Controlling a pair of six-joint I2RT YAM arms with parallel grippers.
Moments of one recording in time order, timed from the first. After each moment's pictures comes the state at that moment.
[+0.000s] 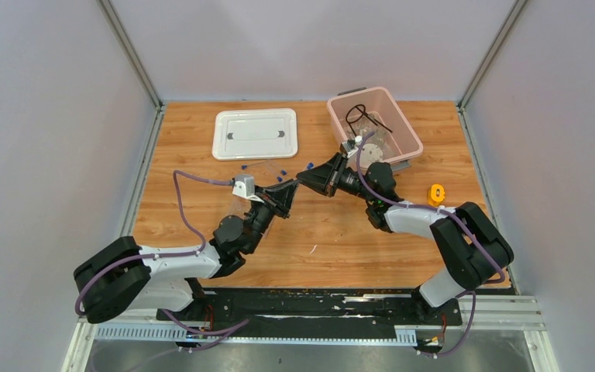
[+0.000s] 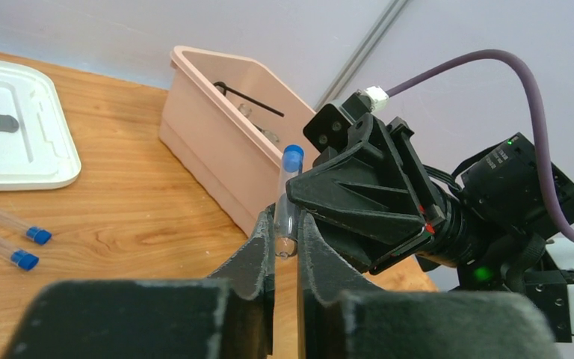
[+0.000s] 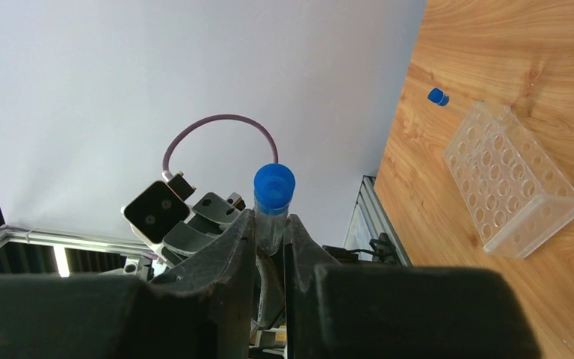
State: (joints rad) left arm -0.99 1.21 0.34 1.18 -0.47 -0.47; right arm 0.55 1.56 0.66 1.03 -0.59 1.51
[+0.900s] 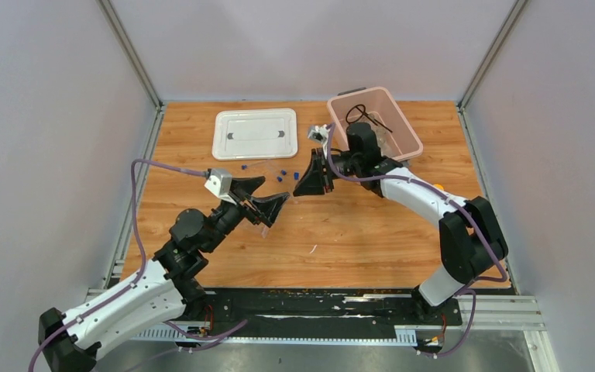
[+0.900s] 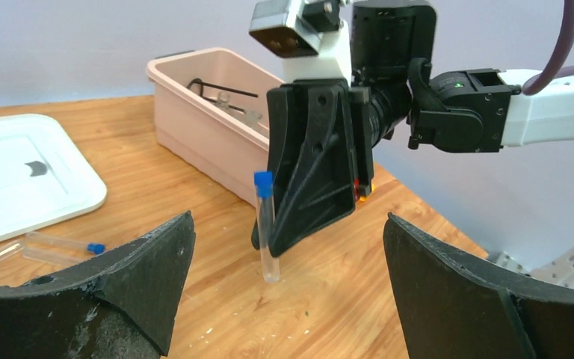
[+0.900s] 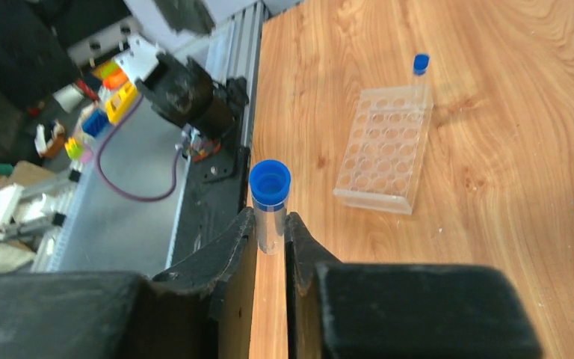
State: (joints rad) left arm -0.87 0.64 0.46 0.37 -0.17 -0.33; right arm 0.54 1.61 1.11 0.19 -1.14 0.26
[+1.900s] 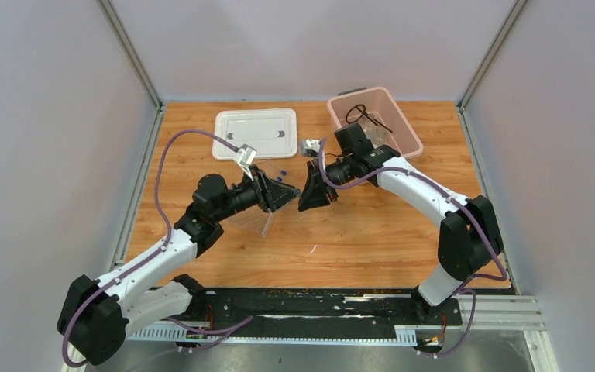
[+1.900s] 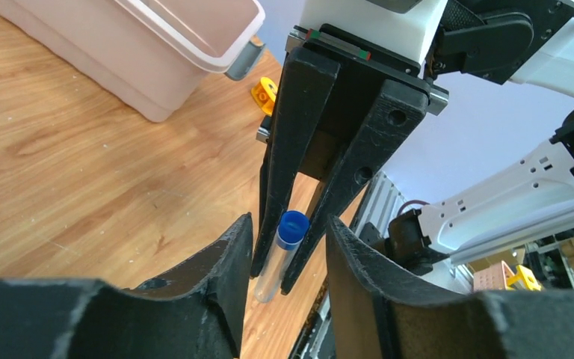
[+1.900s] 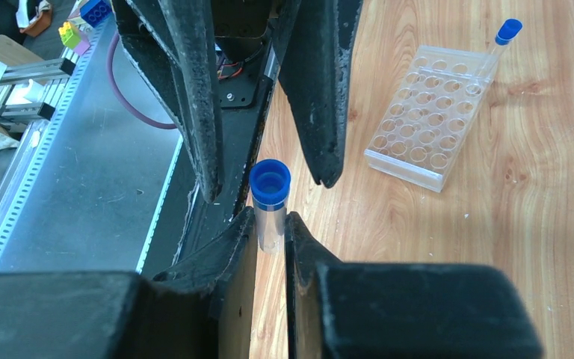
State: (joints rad) left arm -0.59 0.98 0.57 0.42 0.45 -0.70; right arm 0.57 1.63 1.30 -0.53 -1.21 -0.45
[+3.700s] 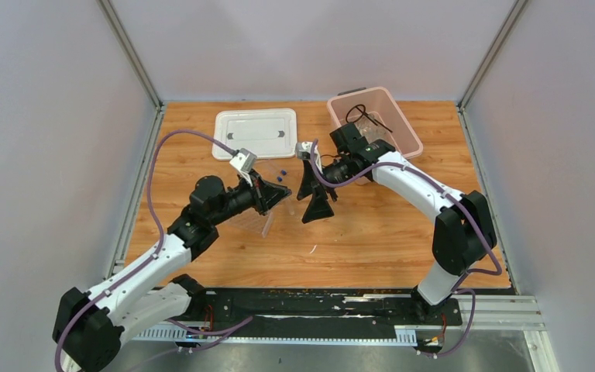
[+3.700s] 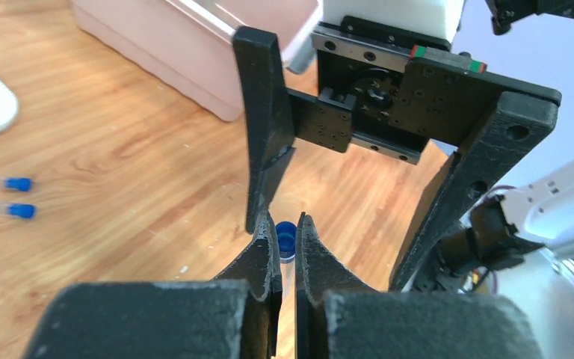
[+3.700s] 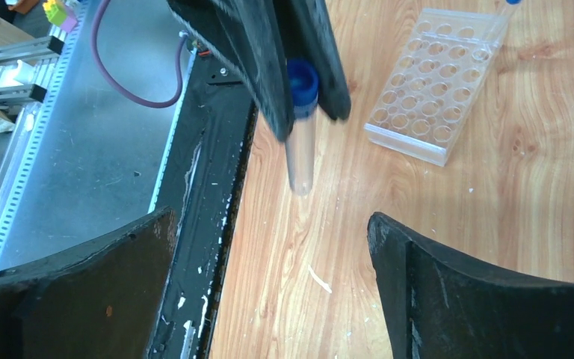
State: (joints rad) left arm -0.59 0.93 0.59 0.26 0.39 -0.47; right arm 0.59 1.68 1.38 -0.72 -1.17 -0.56
